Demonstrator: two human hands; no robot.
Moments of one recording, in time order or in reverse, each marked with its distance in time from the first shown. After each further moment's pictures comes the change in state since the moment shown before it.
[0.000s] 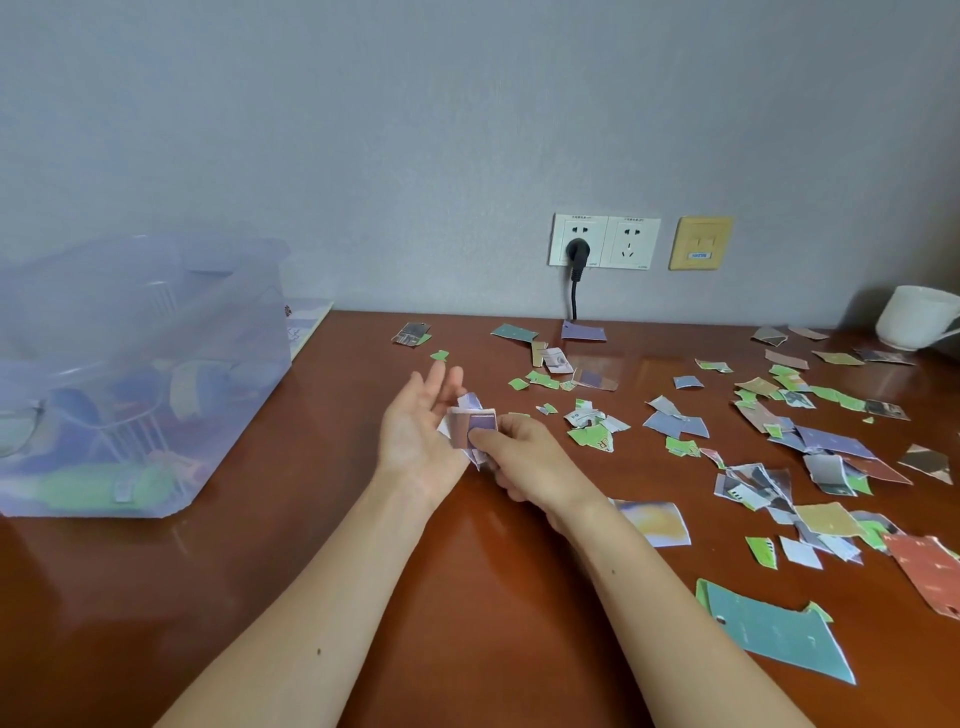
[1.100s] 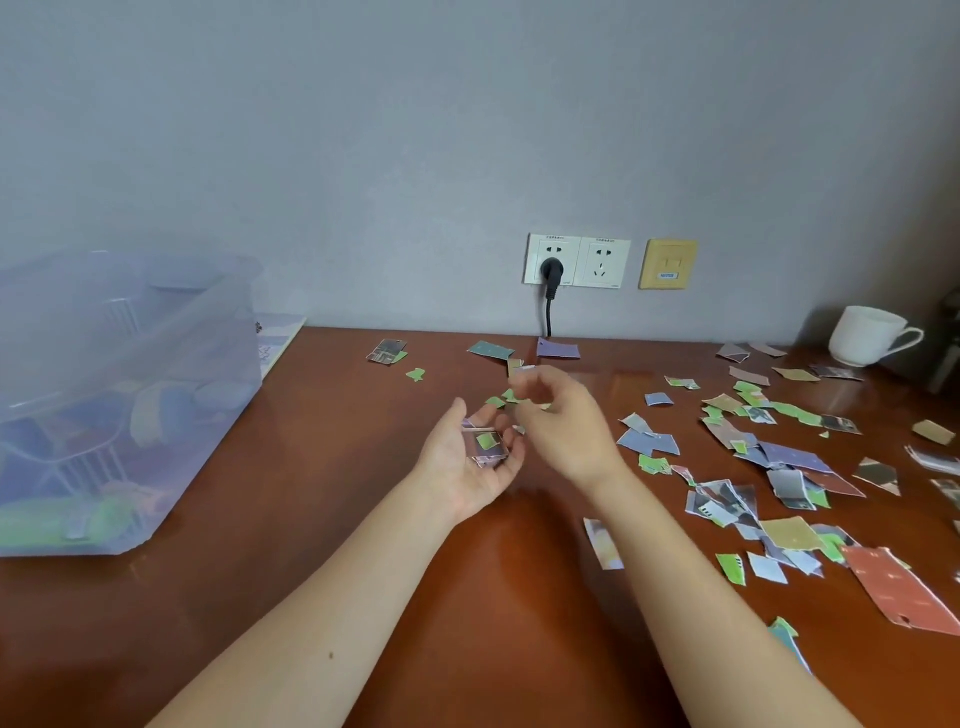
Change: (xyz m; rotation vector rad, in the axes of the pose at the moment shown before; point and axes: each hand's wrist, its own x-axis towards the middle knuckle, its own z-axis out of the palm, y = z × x) left_hand 0.004 -0.030 0.031 0.078 0.052 -0.314; right_hand 0.014 -0.015 -0.053 -0.271 0.358 -0.262
